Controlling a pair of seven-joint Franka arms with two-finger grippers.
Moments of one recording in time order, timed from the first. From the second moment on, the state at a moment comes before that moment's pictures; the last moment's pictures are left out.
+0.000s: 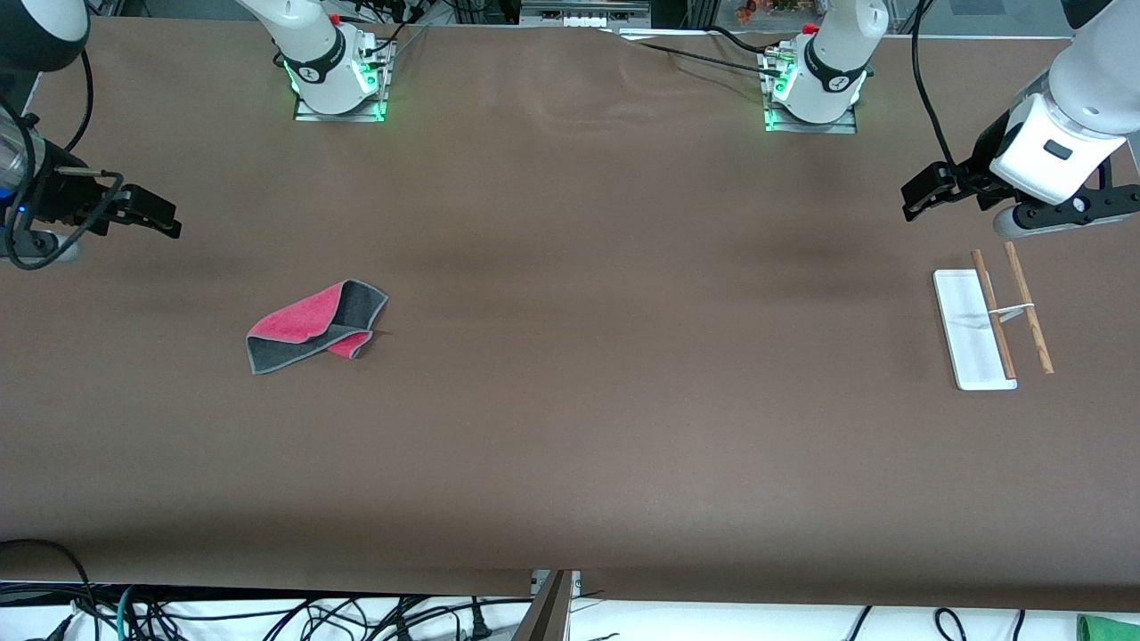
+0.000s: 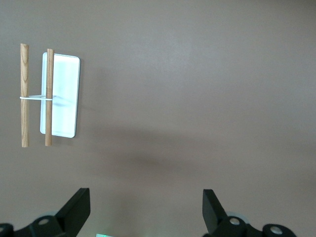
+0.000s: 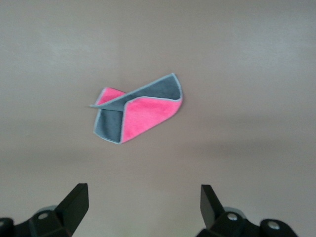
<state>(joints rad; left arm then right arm) -0.01 -0.06 -0.11 -1.71 0.00 1.58 -0.31 0.09 0.03 -0.10 -1.70 -0.03 1.64 0.01</state>
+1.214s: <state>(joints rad) -0.01 -0.06 -0.12 -1.70 0.00 1.58 -0.31 0.16 0.51 -0.09 -1.52 0.00 1.68 0.98</state>
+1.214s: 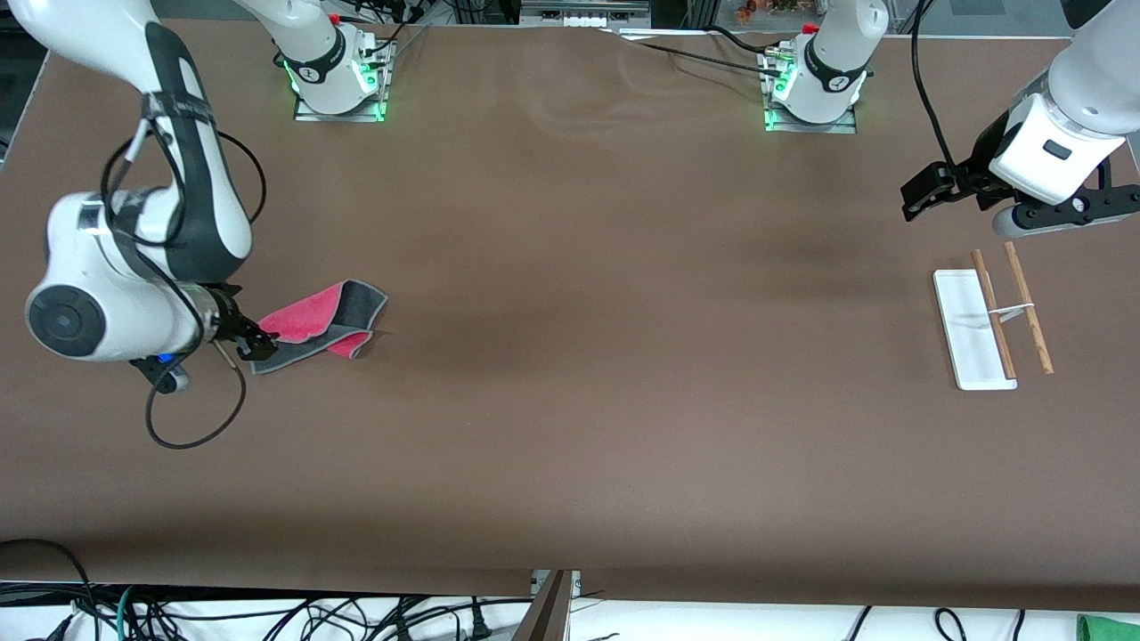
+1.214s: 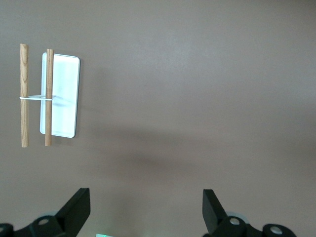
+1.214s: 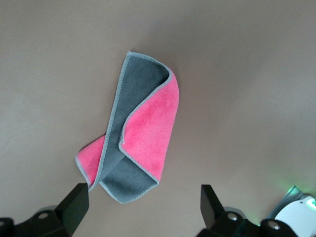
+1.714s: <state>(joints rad) -0.01 -0.06 -0.12 -1.70 0.00 1.58 -0.31 0.17 0.61 -0.09 -1.52 0.04 1.83 1.02</state>
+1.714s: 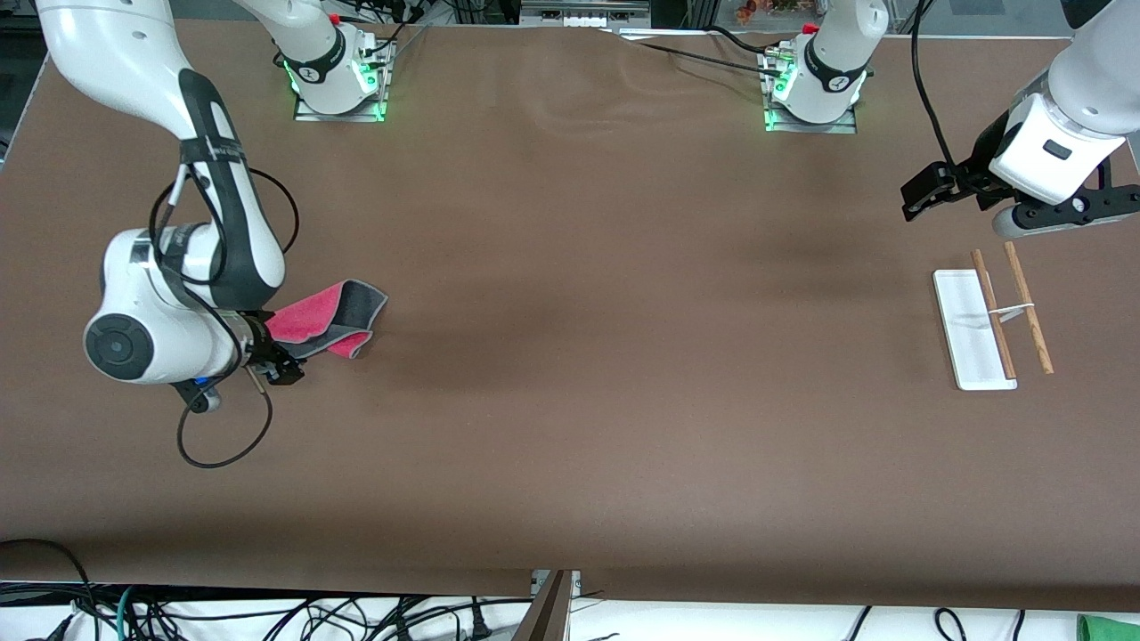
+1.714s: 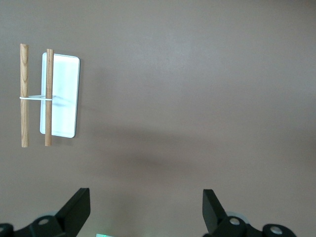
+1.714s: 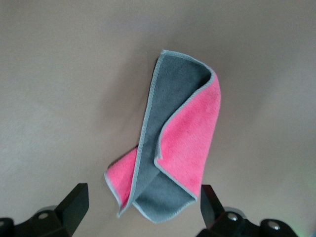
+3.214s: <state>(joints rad) -0.01 -0.06 -0.12 -1.70 0.00 1.57 -0.31 0.17 0.63 -0.10 -1.71 0.04 2.01 1.00</state>
